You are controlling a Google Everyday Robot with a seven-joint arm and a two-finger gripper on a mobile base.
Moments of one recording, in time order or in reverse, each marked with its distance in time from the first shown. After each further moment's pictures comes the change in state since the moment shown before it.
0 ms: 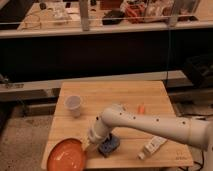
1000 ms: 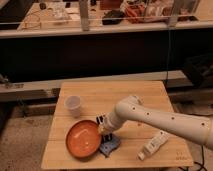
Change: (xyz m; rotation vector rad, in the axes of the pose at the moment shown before) arm 0.068 0.069 -0.061 -0.162 0.200 0.164
